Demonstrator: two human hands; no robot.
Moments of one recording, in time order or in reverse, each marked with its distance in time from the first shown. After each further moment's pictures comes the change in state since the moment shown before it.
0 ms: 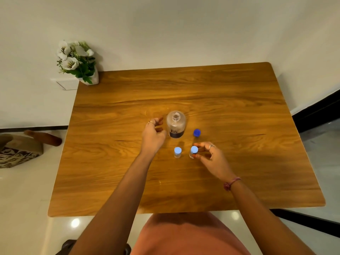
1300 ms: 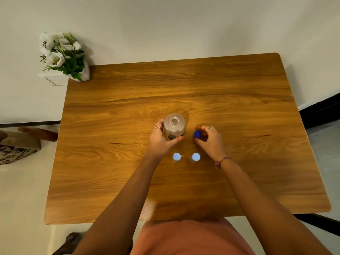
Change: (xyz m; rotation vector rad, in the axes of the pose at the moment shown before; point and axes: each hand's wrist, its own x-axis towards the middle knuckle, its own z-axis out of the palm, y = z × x) left_hand 0.025 -0.031 0.032 -0.012 -0.136 0.158; right_hand 0.087 0.018 -0.001 -0.266 0.132 0.100
